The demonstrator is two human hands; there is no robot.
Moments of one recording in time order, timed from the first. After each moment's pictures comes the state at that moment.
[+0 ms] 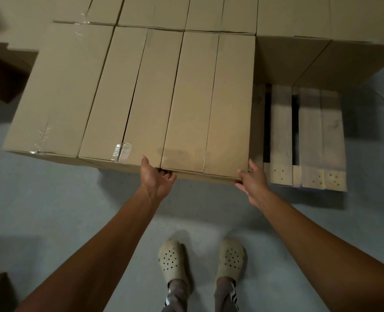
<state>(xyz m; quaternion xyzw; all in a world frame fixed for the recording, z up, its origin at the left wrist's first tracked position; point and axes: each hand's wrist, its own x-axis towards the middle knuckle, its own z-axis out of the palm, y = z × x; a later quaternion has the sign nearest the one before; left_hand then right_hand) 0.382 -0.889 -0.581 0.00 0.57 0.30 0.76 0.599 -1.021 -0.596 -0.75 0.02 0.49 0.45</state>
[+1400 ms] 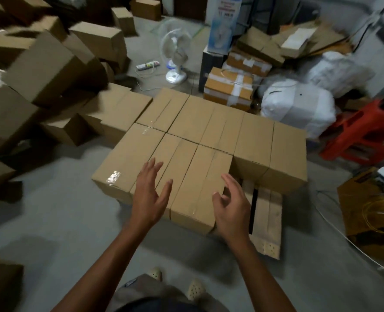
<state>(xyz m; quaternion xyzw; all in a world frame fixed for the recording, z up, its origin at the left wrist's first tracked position) 0.314 -1.024 -0.085 0.71 0.54 0.35 0.27 0.500 -1.108 -0.072 -0.72 -0.47 0.19 0.47</state>
